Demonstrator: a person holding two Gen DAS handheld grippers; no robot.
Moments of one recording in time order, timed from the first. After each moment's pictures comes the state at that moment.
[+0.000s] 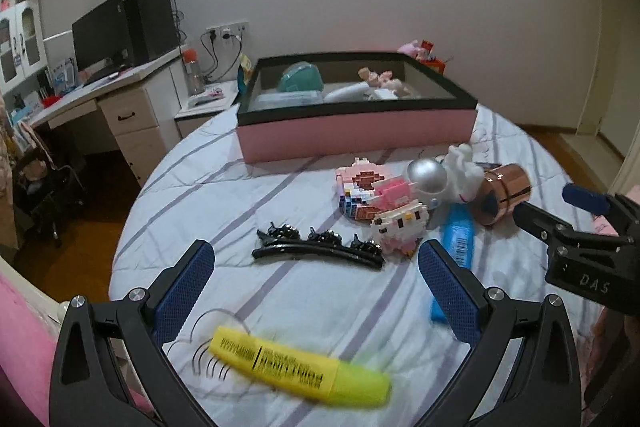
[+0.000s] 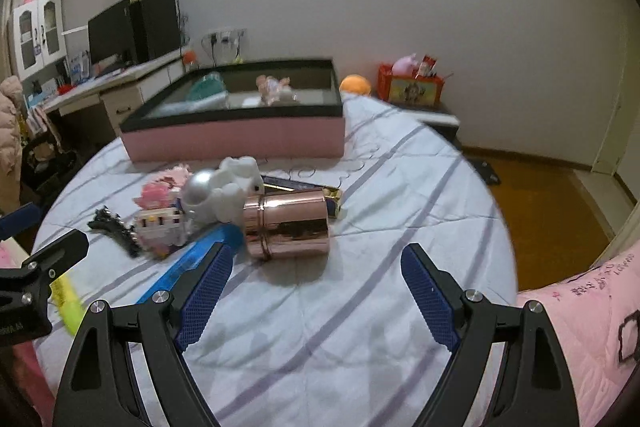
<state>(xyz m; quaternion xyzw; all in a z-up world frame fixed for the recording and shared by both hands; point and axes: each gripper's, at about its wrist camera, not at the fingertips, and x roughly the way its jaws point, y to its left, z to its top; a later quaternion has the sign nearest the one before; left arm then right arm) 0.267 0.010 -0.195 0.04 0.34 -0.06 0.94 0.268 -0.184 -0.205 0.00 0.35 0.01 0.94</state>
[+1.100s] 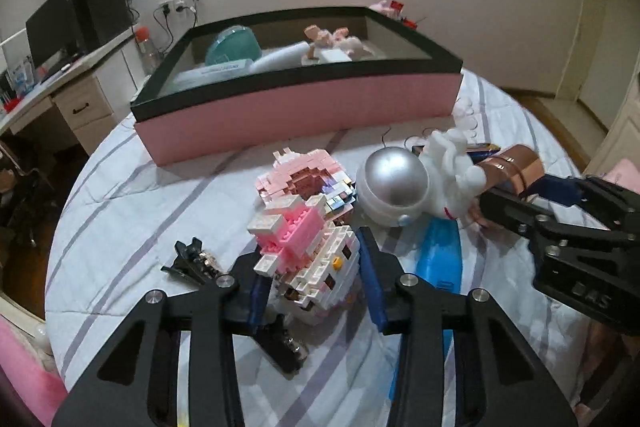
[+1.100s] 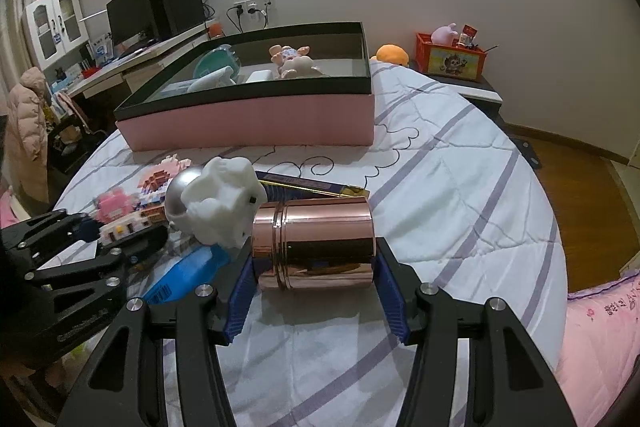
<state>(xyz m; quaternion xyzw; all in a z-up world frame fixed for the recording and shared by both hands) 0.324 -0.035 -0.218 0.05 0.40 -0.12 0.91 0.318 -0.195 -0.219 0.02 0.39 0.07 0.92</state>
